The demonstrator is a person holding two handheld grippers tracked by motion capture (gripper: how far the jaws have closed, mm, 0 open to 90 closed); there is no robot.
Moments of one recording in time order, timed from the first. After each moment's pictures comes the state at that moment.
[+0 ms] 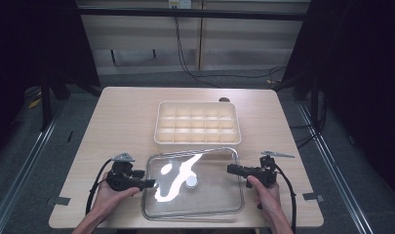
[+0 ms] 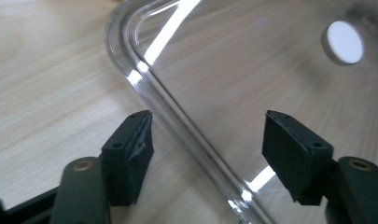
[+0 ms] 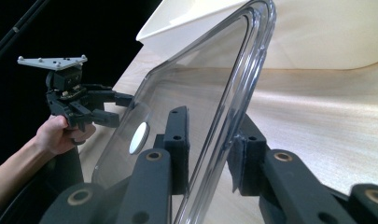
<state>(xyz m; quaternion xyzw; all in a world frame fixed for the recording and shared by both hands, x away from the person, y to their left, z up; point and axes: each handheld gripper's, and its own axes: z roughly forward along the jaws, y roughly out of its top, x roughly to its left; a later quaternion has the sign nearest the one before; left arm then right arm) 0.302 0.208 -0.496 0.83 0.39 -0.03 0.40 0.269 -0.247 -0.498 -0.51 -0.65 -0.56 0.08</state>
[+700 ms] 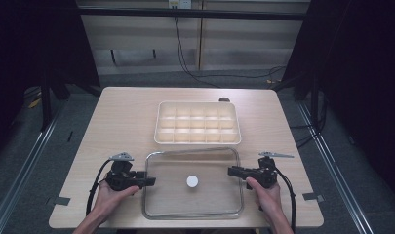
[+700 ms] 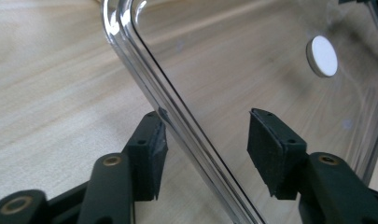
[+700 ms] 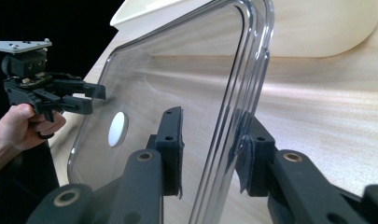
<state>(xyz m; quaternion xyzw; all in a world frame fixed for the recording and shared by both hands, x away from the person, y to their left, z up) 0.300 0.211 -0.491 0.82 0.40 -0.04 0.42 0.265 -0.243 -0.494 -0.53 -0.67 -0.52 0.05</state>
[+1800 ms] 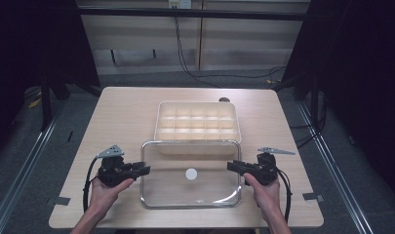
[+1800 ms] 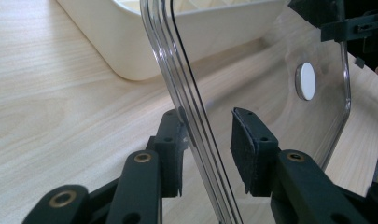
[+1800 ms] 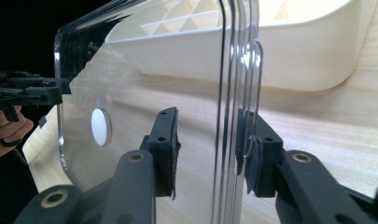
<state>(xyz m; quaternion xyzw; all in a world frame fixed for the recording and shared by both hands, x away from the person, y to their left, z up) 0.294 0.219 -0.456 0.79 0.39 0.02 0.48 0.262 -0.231 -0.466 -0.54 -0.67 -0.50 -0.01</state>
